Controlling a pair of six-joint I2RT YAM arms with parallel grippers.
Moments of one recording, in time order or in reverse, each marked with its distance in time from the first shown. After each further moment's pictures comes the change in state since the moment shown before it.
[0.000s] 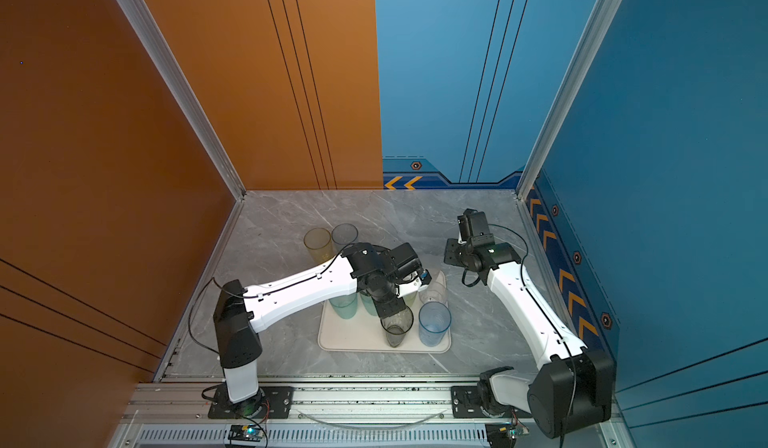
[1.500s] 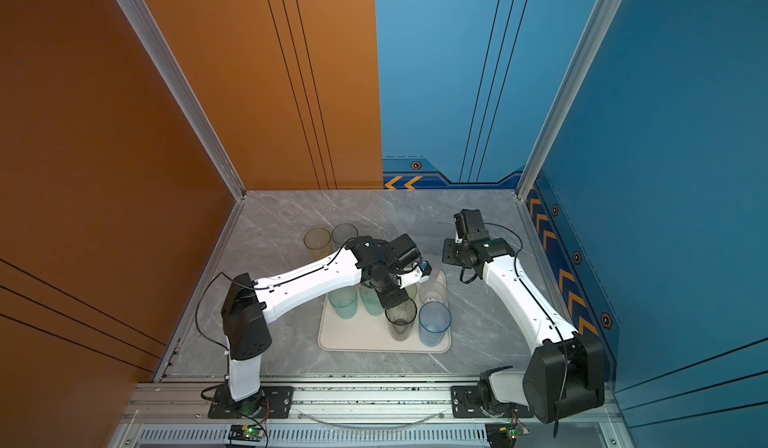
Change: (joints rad) left arm 0.056 0.055 0.019 0.064 0.055 0.024; right arm -0.001 0.065 0.016 0.001 0.000 -0.023
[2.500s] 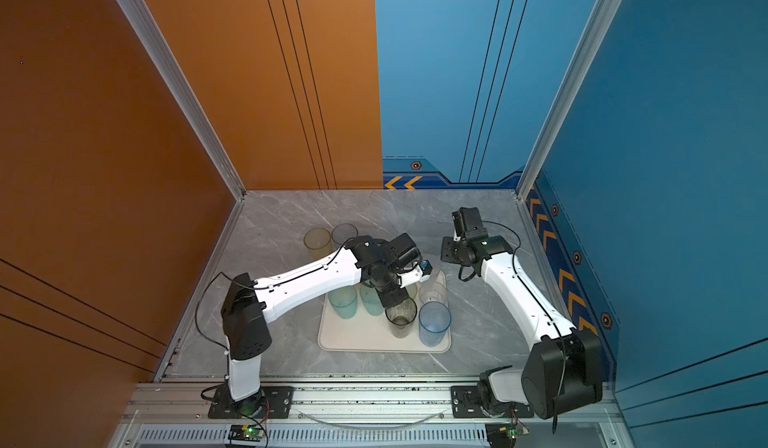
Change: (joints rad) left arm 0.002 0.000 -0.001 0.010 0.012 0.003; right arm 0.011 0.019 0.027 0.000 0.000 0.000
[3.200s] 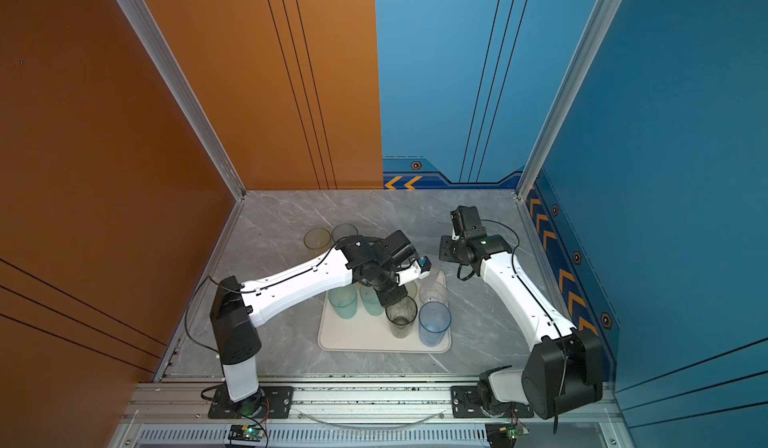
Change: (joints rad) left arm 0.002 -0.076 -0.035 0.051 0.015 0.000; right arm 0.009 0.000 0.010 0.000 0.000 0.000
